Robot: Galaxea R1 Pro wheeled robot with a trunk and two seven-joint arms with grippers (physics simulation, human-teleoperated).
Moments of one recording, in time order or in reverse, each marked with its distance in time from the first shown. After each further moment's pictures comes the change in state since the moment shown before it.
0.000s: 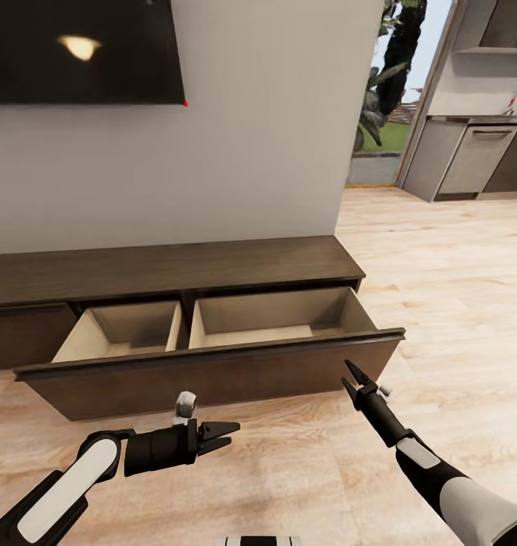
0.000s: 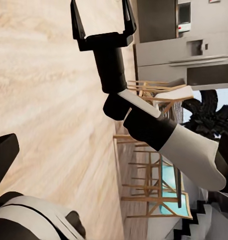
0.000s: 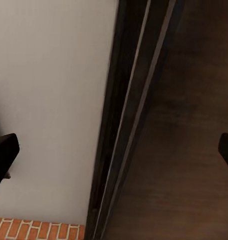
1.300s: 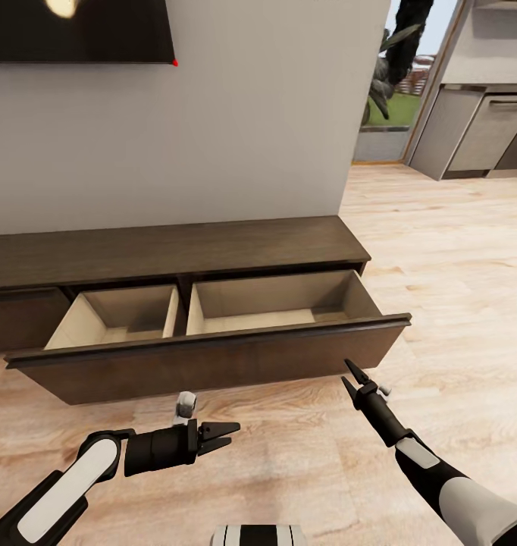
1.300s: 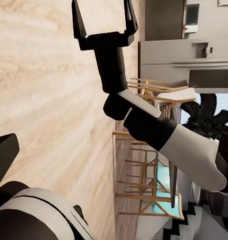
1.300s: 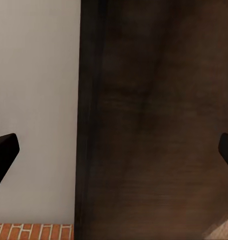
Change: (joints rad) left arm 0.000 0.000 0.000 0.000 -0.002 0.000 0.000; right arm 0.000 0.001 0.000 -0.001 0.000 -0.006 0.010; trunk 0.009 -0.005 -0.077
